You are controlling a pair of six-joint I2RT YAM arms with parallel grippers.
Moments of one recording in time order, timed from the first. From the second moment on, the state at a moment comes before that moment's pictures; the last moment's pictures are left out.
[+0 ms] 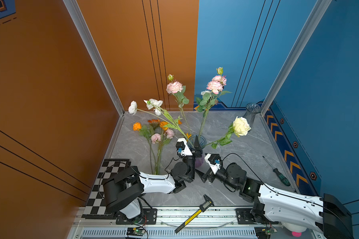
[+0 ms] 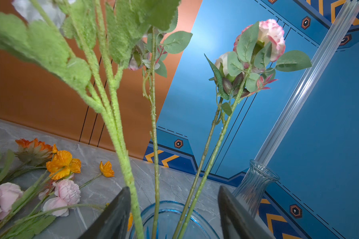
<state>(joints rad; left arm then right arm) -1.12 1.56 0.66 1.31 -1.01 -0.10 1.01 0.95 0.41 0.37 0.14 -0.05</state>
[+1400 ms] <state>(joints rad) -1.02 0.54 0.82 -0.51 -0.19 0.27 0.85 0.64 0.30 -0.09 0.28 0.23</state>
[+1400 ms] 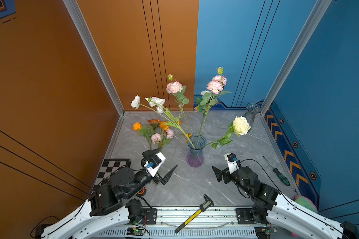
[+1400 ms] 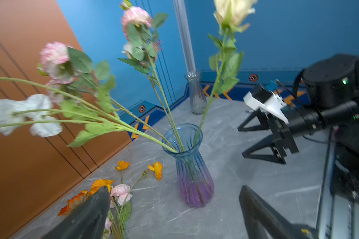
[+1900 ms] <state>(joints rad) -0.48 0.75 0.84 -0.62 0.61 0.43 1.07 1.10 0.31 0.36 0.50 0.12</state>
